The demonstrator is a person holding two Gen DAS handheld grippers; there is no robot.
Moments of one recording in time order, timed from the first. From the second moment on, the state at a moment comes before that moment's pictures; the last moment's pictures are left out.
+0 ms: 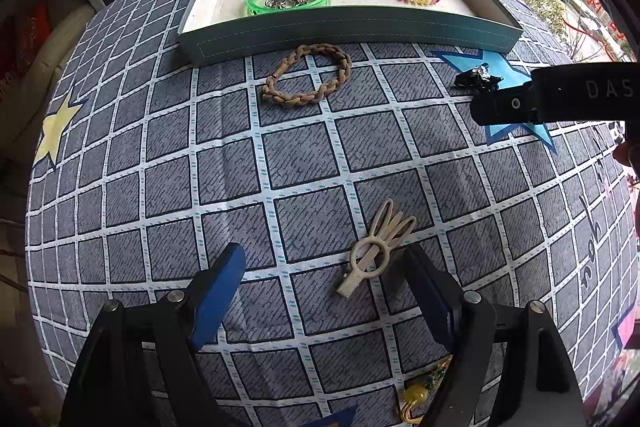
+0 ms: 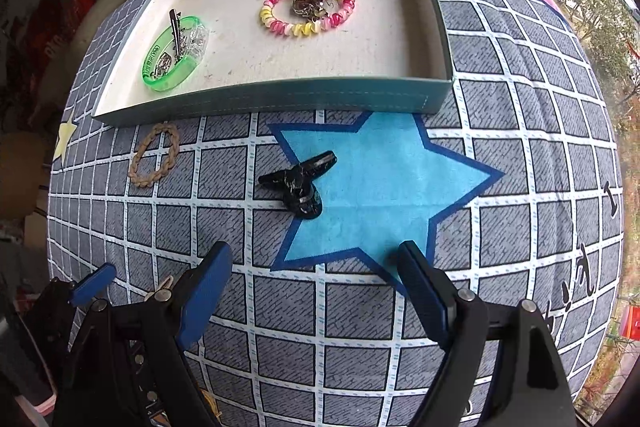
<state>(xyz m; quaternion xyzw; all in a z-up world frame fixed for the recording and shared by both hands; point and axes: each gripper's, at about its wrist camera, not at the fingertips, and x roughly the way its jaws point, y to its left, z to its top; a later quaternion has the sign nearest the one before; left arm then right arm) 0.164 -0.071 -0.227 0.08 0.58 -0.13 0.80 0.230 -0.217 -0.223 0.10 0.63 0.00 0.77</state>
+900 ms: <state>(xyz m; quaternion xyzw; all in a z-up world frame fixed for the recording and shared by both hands) 0.180 -0.068 -0.211 0.03 0.59 -0.16 0.79 0.252 -0.203 -0.218 0.07 0.62 0.01 0.78</state>
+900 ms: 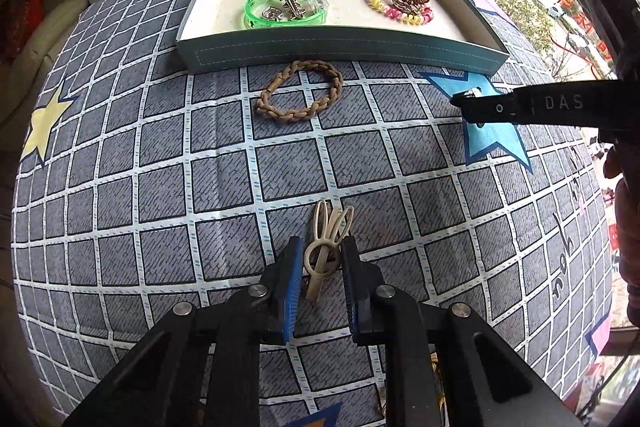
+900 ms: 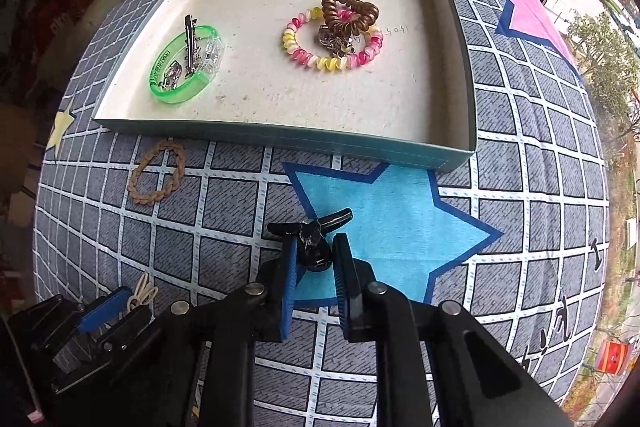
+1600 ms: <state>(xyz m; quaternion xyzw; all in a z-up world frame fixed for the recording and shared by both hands) 0.204 -0.048 -0.153 0.00 0.54 -0.16 0.83 0.220 -0.229 -0.172 0.13 0.59 0.03 0.79</state>
